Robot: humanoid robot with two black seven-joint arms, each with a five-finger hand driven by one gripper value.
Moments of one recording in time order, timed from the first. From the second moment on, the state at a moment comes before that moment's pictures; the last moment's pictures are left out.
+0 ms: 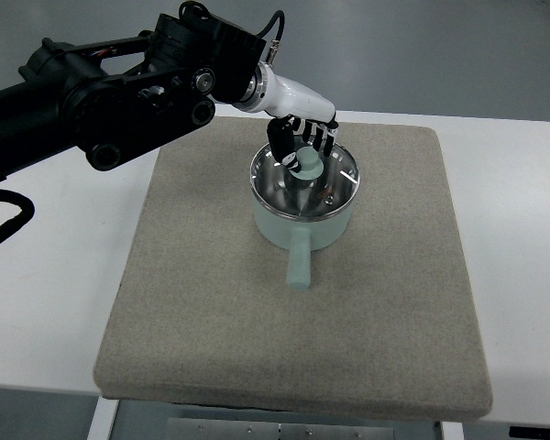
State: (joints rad) left arm -1.43 0.21 -0.27 -1.04 1.54 -0.61 0.07; right arm 0.03 0.00 -0.05 0.16 0.03 -0.02 0.10
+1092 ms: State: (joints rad) left arm -1.43 0.22 -0.27 -1.06 1.56 -0.61 0.07; right arm 0.03 0.00 -0.05 0.16 0.03 -0.02 0.10
